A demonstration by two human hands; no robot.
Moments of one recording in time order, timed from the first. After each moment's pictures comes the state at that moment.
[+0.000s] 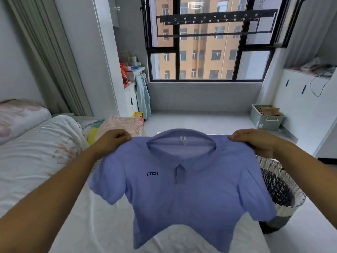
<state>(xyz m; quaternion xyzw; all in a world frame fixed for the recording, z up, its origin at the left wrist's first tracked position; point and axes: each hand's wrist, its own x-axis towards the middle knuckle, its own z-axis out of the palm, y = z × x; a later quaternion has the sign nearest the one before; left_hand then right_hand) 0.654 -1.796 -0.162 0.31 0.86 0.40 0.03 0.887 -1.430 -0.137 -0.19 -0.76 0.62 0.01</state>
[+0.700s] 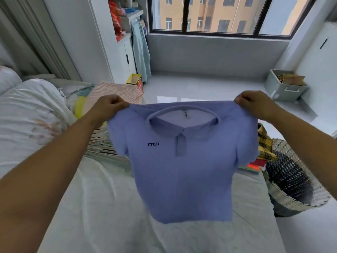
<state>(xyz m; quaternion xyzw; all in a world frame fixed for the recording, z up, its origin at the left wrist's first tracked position) 0.436 -1.726 -0.207 0.22 0.87 0.44 0.05 0.636 -1.367 -0.177 -0.18 -0.94 0.27 0.14</state>
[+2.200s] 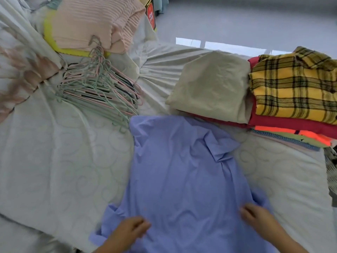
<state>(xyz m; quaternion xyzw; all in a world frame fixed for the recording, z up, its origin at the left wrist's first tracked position) 0.646 -1.738 -0.644 0.32 0.73 0.42 0.43 0.776 -1.384 -0.670 -0.37 -0.85 0.38 -0.10</state>
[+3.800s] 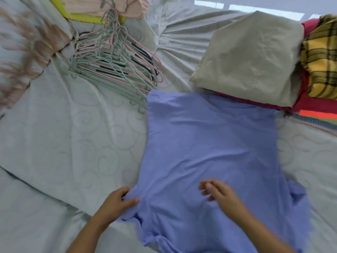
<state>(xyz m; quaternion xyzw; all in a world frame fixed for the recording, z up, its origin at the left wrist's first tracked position) 0.621 -1.816 -0.634 -0.09 0.85 0.33 0.39 0.704 -1.516 -0.670 -0.29 -0.69 0.62 -0.23</state>
